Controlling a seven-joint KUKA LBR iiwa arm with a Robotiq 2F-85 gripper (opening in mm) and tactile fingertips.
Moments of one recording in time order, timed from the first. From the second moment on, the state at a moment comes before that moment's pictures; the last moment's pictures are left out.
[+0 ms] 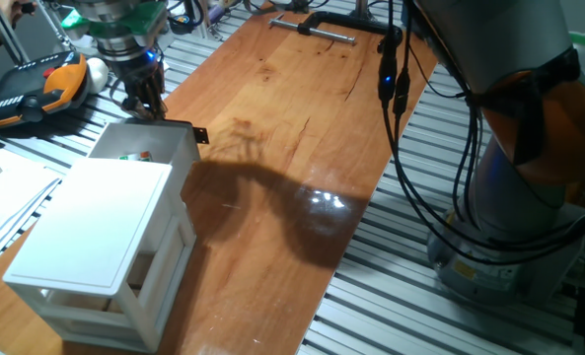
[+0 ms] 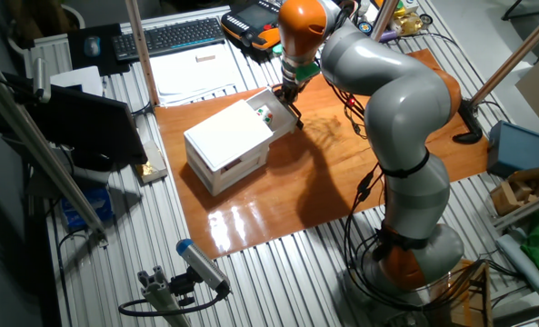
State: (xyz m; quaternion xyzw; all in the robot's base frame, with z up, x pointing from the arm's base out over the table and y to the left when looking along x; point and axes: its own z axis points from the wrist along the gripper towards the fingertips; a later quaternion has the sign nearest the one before) arm 0.644 0.091 0.181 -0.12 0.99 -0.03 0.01
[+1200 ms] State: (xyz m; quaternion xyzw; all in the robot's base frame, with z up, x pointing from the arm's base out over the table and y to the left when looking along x) arm 0.654 0.073 0.182 -0.11 0.99 -0.04 0.00
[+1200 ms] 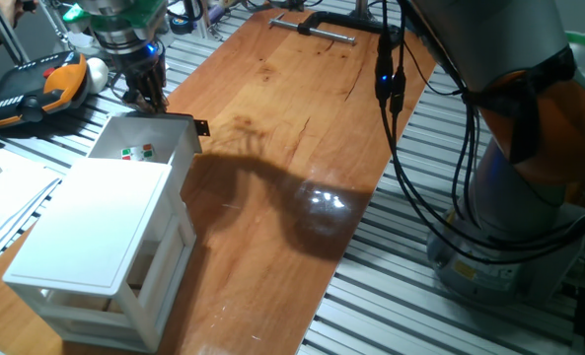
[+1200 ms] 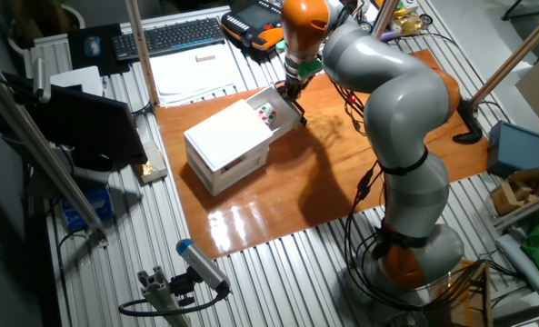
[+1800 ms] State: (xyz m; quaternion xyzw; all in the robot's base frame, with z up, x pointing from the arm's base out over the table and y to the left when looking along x) arm 0.656 0.063 0.182 -0.11 0.99 -0.03 0.00
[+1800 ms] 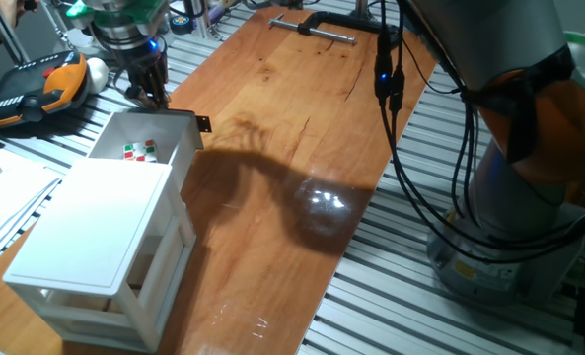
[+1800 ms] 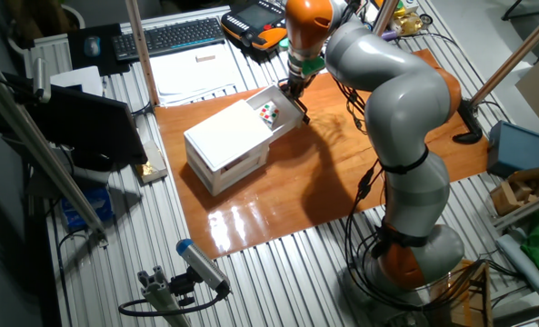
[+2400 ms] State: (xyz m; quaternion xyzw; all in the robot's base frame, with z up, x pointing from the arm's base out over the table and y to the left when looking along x) arm 0.658 0.058 0.182 -0.12 0.99 -0.03 0.00
